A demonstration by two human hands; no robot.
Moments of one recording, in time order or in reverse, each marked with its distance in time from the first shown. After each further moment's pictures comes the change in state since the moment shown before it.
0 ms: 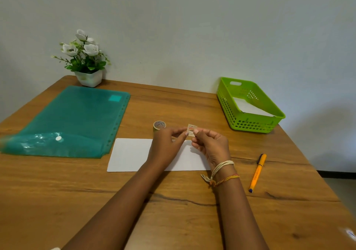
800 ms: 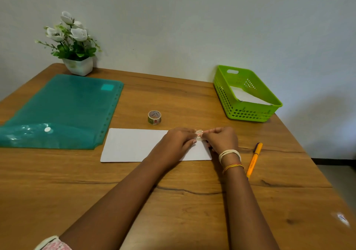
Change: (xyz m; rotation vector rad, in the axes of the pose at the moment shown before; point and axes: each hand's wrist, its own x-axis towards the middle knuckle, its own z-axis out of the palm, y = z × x) left_hand -0.010 -0.004 0.019 0.316 -0.379 0.289; right_hand 0.018 0.007 -0.038 -0.792 0.253 -0.032
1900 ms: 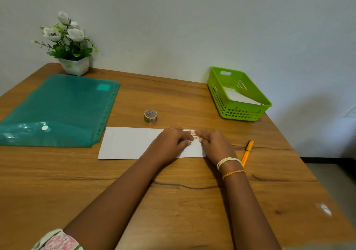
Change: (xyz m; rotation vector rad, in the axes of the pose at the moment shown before) left_hand -0.002 -0.004 0.003 -0.019 -0.055 -0.151; right_hand -0.013 0.018 -0.015 -0.507 -0.159 -0.420
